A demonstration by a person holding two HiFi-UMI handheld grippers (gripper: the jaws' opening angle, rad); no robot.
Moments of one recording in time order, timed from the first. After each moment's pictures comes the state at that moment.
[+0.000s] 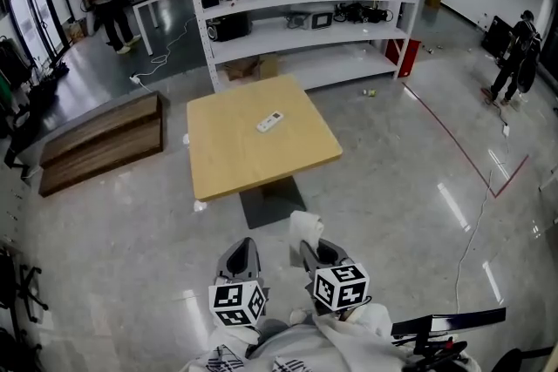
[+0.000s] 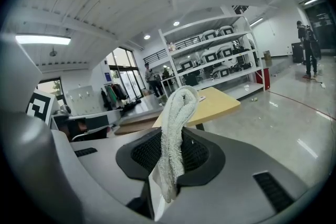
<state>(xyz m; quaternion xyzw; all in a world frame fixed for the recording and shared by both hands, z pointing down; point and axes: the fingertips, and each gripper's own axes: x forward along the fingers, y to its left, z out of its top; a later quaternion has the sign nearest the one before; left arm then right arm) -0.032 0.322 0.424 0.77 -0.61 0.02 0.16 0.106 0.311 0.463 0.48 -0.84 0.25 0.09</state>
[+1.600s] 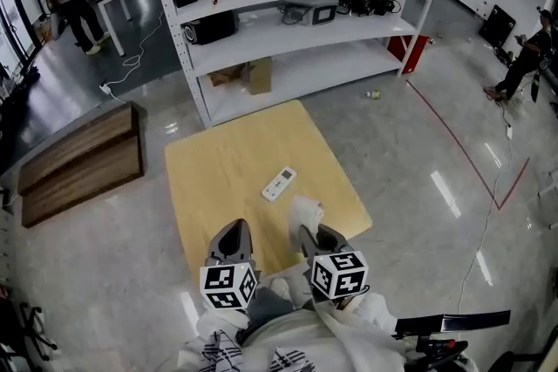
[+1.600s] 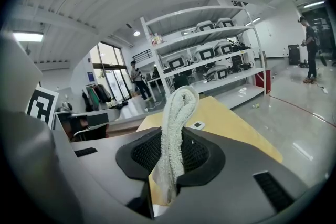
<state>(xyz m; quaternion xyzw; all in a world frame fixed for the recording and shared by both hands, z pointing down) -0.105 -0.059 0.443 0.80 -0.58 0.05 0.18 0.045 -0.049 0.476 0.52 -0.81 0.26 0.10</state>
